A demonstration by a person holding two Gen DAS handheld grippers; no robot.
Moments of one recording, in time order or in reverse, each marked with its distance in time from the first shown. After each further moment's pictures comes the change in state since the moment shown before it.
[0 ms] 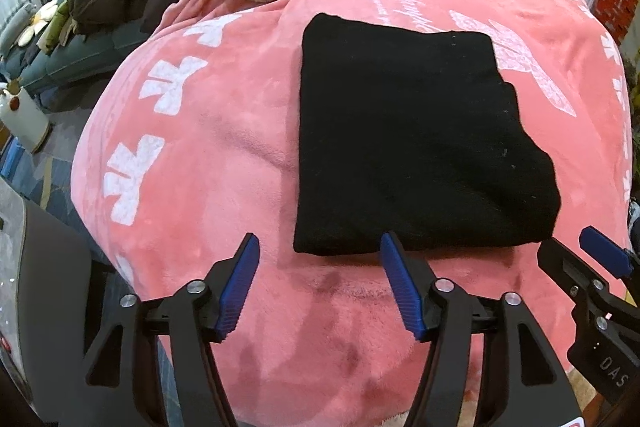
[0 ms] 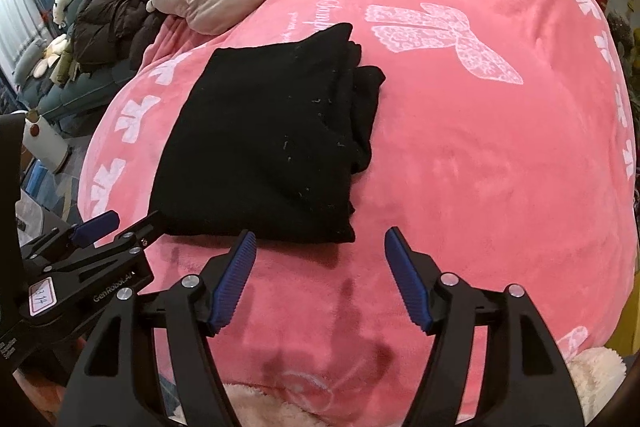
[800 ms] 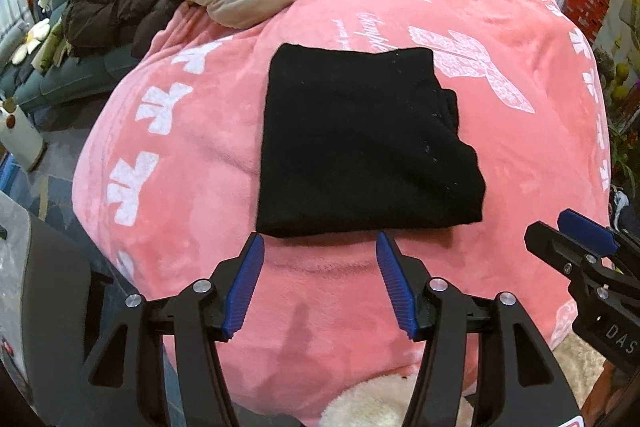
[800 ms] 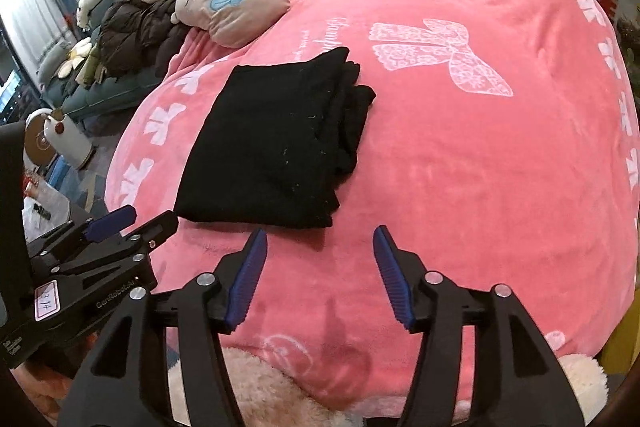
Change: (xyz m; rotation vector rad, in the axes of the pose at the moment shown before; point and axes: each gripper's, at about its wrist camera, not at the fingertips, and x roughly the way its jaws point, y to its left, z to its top) left arm -0.053 -0.031 -0.014 0.048 -0.069 -0.035; right arm -0.046 -0.027 -0.003 -0.022 -0.029 0.084
